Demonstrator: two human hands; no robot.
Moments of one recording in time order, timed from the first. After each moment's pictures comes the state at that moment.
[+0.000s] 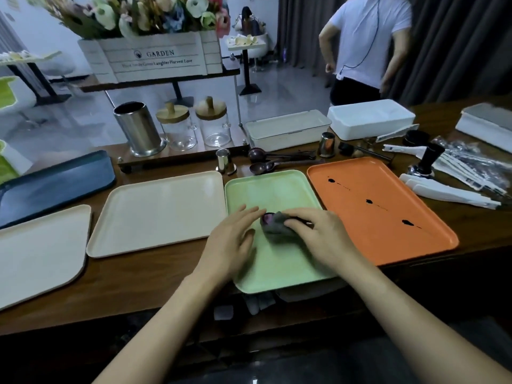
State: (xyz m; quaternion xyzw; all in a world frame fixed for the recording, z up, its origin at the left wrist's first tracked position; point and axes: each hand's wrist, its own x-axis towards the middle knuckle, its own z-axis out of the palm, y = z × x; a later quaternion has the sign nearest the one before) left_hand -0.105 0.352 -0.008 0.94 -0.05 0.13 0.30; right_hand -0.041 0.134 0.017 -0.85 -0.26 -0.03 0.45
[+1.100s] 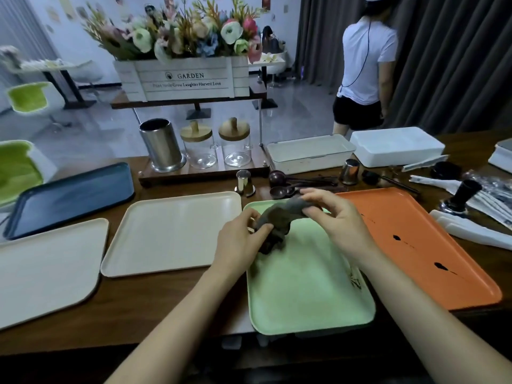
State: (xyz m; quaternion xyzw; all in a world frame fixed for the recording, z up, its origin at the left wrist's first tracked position) left_hand -0.052 0.370 0.020 0.89 0.14 0.16 0.39; right_hand 0.024 0.167 0.053 -0.73 -0.27 0.02 0.63
